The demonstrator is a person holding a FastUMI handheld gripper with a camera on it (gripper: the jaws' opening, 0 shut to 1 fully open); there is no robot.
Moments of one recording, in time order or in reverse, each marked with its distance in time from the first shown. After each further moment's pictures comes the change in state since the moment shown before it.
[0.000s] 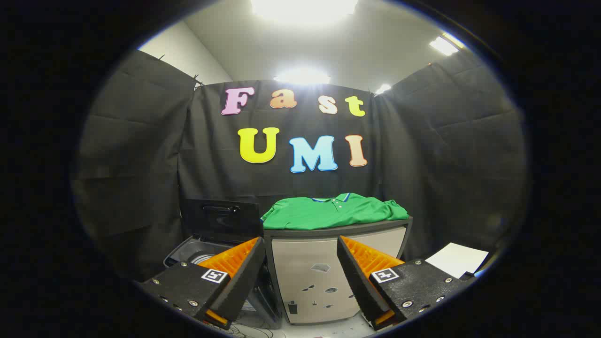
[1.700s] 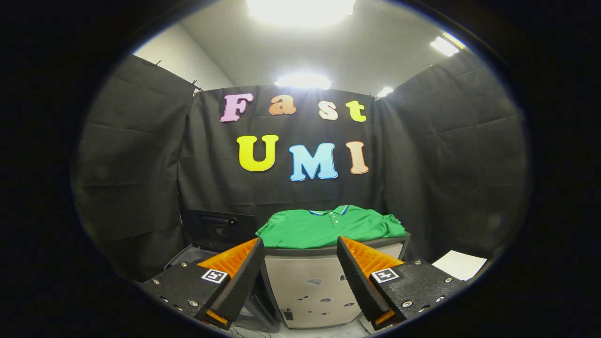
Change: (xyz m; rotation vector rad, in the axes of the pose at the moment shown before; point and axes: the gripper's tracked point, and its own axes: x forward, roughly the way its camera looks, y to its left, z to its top) arm 0.027 -0.027 0.055 0.002 -0.017 0.040
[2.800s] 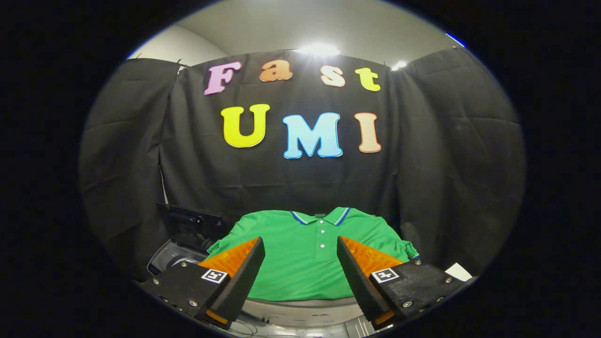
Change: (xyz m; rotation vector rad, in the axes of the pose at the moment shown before) arm 0.202 -0.080 0.015 -0.017 0.241 0.048
